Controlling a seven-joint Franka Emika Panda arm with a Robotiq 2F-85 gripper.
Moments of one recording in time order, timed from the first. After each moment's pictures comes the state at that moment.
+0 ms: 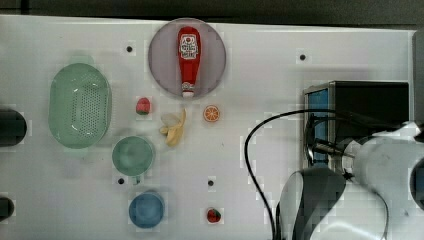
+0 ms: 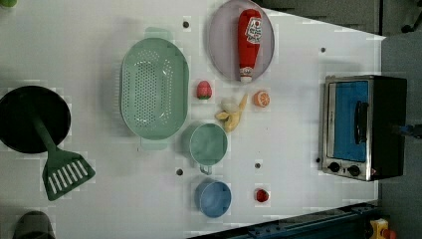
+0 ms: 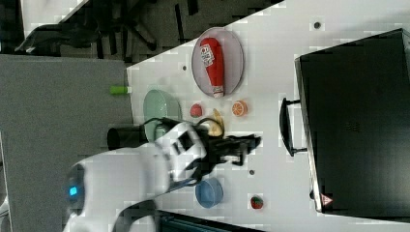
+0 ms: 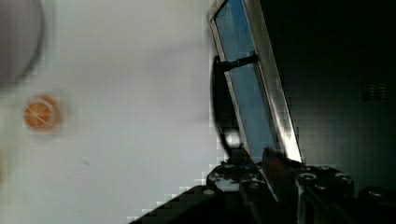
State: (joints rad) arm -0.10 -0.13 -0.39 -2.19 -0.12 0.58 -0.96
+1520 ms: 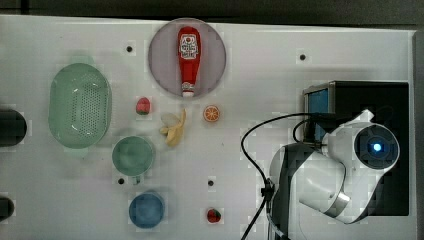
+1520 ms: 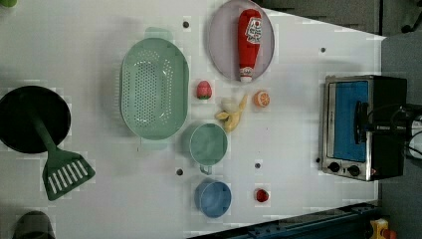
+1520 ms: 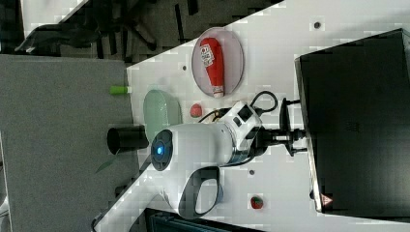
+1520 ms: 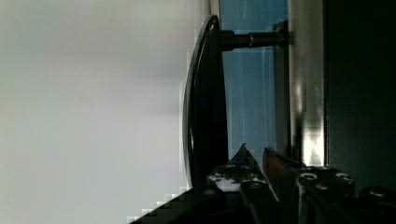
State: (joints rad) arm -0.11 0.15 -0.41 -2.25 -0.14 0.85 -1.13
